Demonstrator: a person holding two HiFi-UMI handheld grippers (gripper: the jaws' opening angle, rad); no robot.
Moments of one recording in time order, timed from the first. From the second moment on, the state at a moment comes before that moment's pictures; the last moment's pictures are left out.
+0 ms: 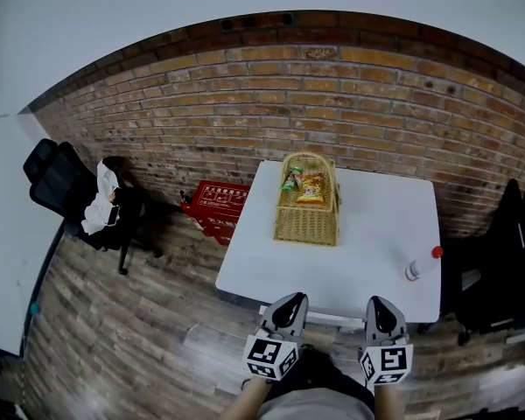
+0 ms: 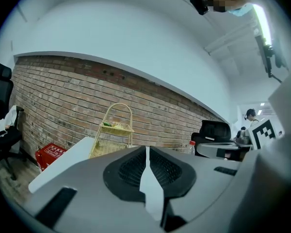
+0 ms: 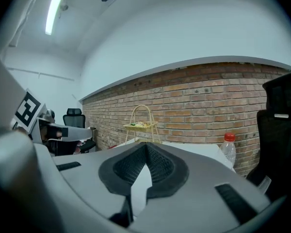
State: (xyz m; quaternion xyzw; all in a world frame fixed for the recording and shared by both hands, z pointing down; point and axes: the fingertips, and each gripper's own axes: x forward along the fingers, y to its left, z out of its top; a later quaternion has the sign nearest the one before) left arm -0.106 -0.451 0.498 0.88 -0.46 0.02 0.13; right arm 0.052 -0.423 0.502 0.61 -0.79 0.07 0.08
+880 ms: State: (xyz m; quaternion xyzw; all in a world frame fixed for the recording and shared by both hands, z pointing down) left arm -0.092 -0.446 0.502 0.89 -0.43 0.03 0.13; right arm 0.044 -0.420 0.513 0.60 -0.79 0.10 0.08
